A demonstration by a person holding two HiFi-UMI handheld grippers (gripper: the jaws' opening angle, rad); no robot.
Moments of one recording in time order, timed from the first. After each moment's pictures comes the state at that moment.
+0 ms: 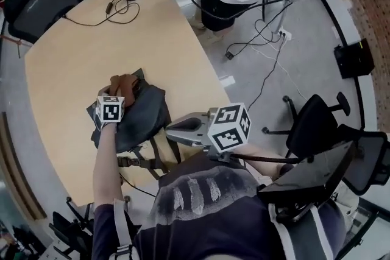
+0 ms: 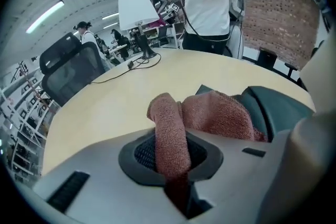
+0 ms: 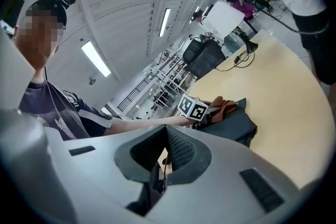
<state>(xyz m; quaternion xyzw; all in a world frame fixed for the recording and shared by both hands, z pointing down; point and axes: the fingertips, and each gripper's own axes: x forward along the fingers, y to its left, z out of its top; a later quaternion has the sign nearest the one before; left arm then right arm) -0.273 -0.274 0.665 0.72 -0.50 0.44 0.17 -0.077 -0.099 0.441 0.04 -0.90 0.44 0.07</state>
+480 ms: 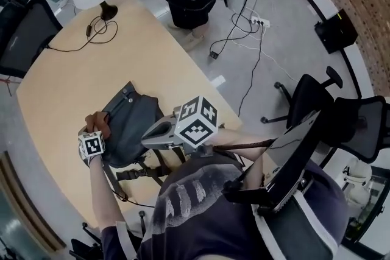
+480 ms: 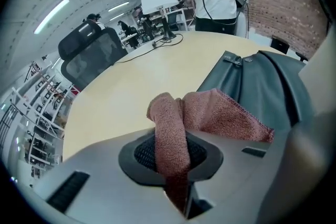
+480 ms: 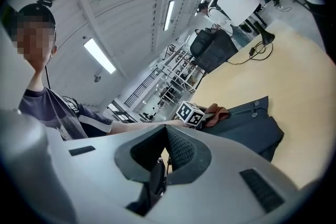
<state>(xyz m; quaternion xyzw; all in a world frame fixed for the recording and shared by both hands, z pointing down) -0.385 -0.220 0.672 0.67 -0.53 0.50 0.18 -0.130 -0.094 0.427 -0.01 -0.89 0.44 0.08</state>
